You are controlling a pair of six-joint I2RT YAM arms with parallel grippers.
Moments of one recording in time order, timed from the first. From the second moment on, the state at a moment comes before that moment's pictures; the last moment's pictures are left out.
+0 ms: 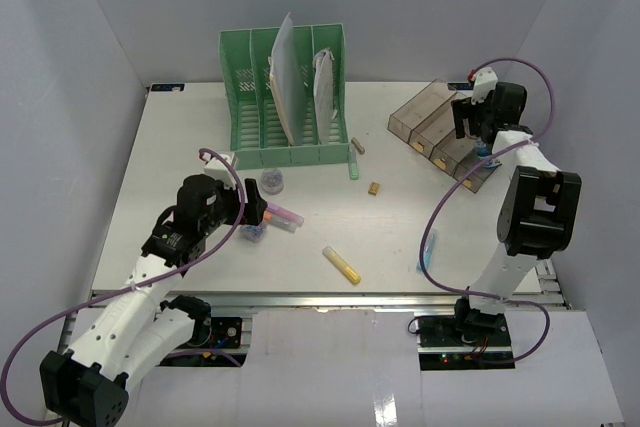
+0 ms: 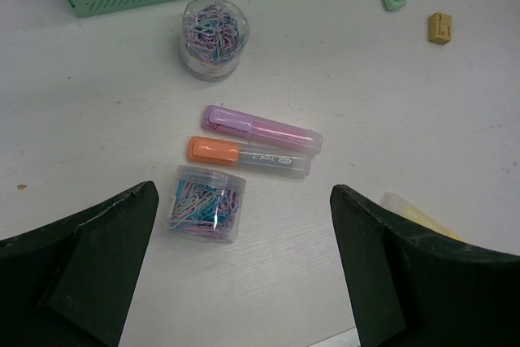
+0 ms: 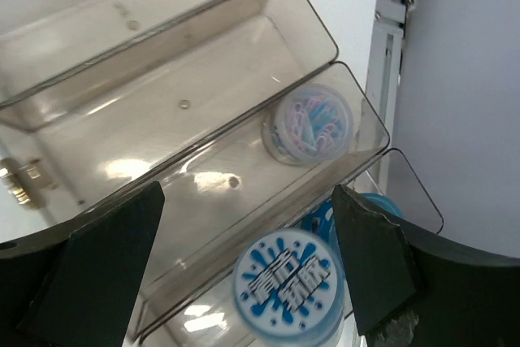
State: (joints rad) left arm -0.40 0.79 0.66 -0.36 0.01 -0.24; right arm -0.14 1.82 1.32 -0.04 -0.15 -0.40
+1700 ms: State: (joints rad) left arm -0.40 1.10 0.77 -0.76 -0.05 -0.97; right arm 0.16 1.06 0.78 -0.34 -0.75 -0.52
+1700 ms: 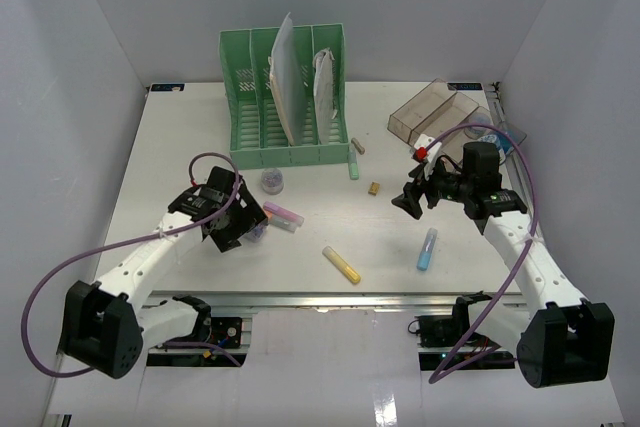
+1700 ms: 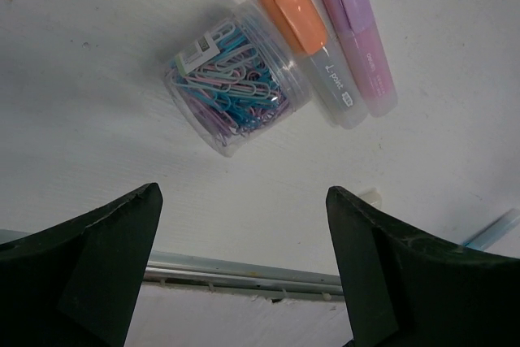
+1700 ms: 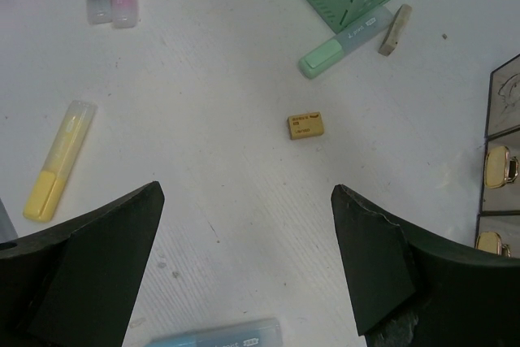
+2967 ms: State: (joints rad) left arm -0.39 1.13 0.75 -0.55 0.10 -0.81; right arm 0.18 1.04 0.76 -0.37 -0.94 -0.60
